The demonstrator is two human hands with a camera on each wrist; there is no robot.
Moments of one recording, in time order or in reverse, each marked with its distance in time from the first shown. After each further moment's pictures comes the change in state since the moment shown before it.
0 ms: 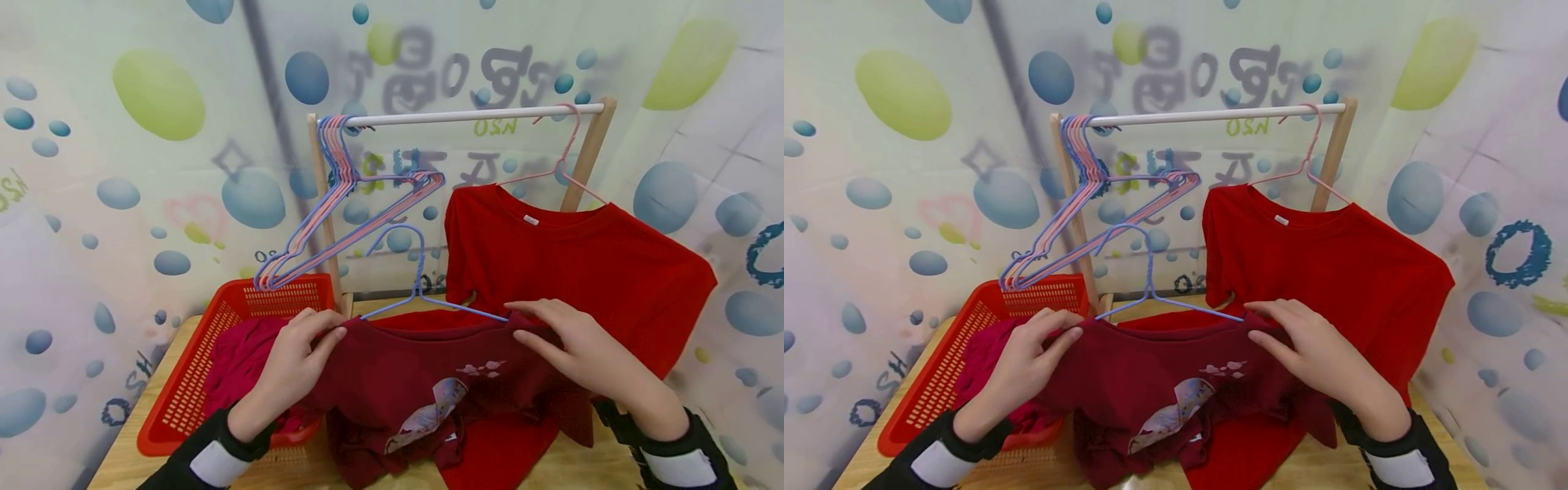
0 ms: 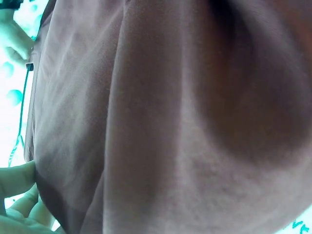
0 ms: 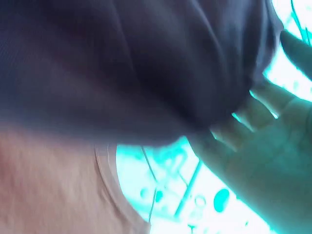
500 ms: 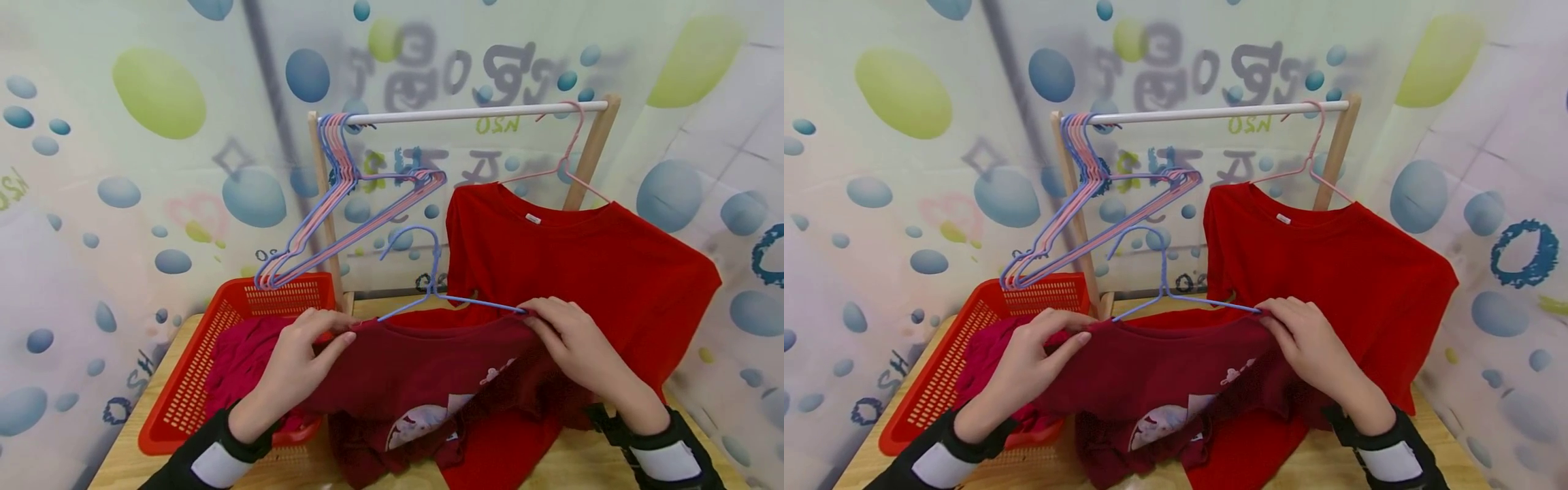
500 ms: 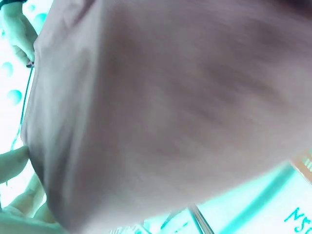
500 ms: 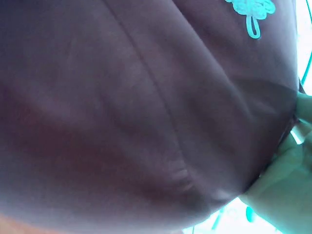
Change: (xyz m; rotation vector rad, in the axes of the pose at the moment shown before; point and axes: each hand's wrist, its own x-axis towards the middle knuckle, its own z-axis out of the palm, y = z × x) left_hand 0.000 0.000 0.001 -0.011 -0.033 0.009; right_hand 0.005 0.012 0.024 -0.023 0.241 -0.081
